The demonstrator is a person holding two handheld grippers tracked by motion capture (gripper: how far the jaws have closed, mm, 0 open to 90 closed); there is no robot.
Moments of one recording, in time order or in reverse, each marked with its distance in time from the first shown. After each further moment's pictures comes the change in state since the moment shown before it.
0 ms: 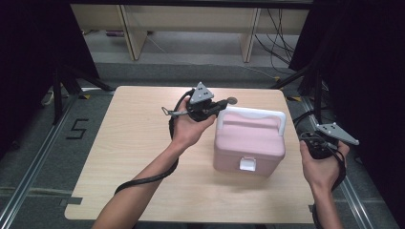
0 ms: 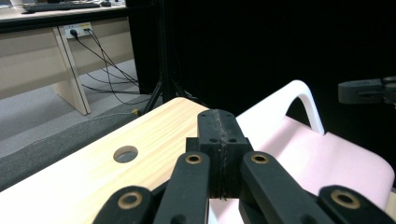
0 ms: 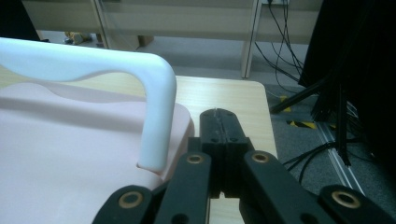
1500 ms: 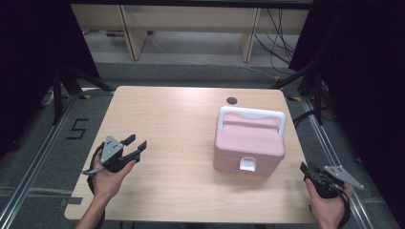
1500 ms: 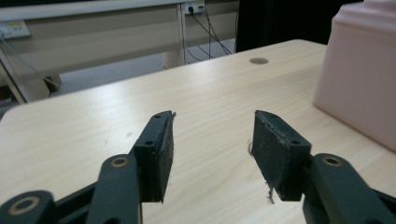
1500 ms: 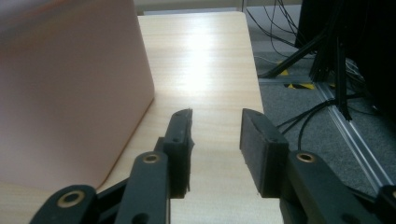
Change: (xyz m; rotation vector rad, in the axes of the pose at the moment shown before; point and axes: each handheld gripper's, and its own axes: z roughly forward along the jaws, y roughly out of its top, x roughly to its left) left arm 0.080 -0.186 -0.179 -0.020 0.377 -0.064; right arm -0.047 -0.128 -0.013 0.037 0.004 0.087
